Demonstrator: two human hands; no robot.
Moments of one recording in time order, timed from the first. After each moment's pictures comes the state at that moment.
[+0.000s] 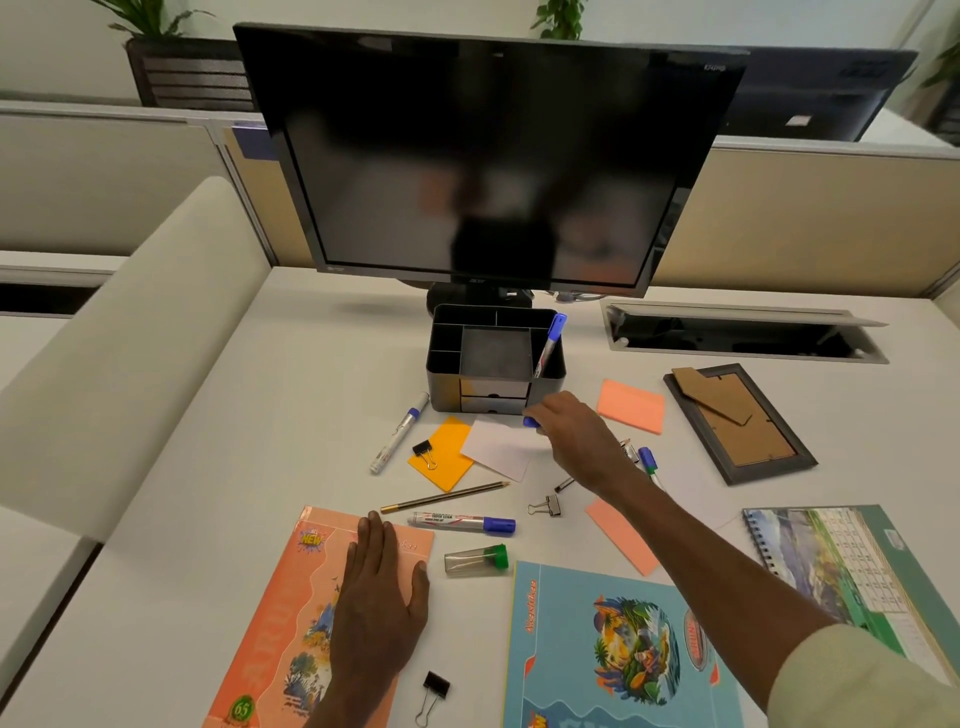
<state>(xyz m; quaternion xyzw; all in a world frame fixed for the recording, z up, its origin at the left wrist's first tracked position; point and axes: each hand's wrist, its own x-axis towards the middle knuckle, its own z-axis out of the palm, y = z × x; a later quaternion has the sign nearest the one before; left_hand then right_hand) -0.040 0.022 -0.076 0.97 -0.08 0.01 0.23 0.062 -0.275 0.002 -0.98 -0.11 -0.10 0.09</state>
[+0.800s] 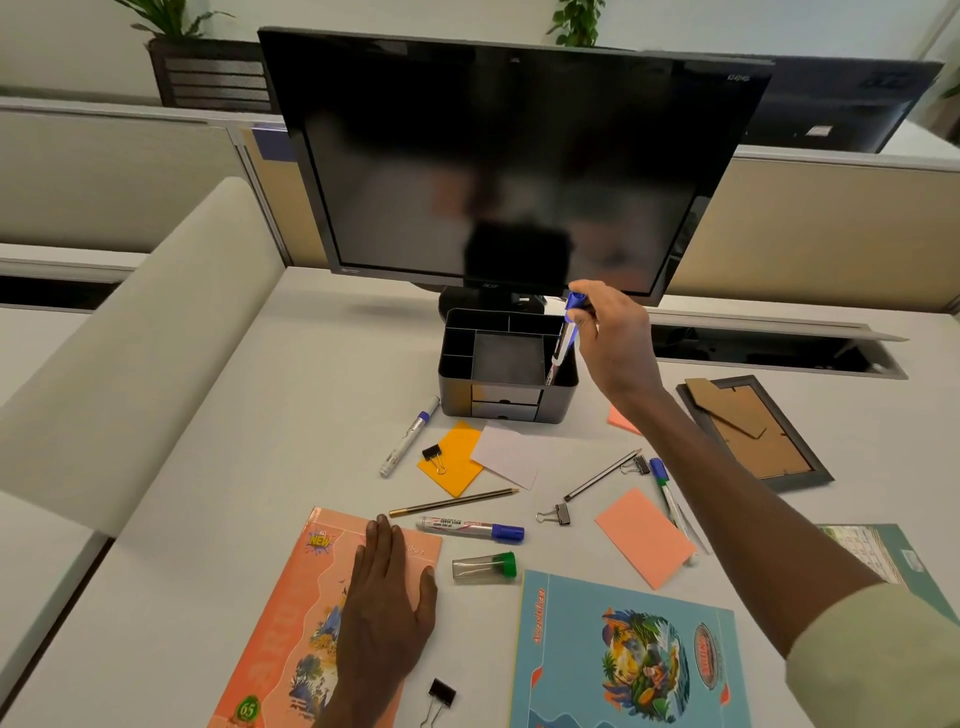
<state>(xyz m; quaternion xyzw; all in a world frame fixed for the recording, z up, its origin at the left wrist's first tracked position) -0.041 0.022 -0.079 0.97 -0.08 0.02 0.24 0.115 -0.282 0.112 -0.91 0.00 -0.32 0.26</state>
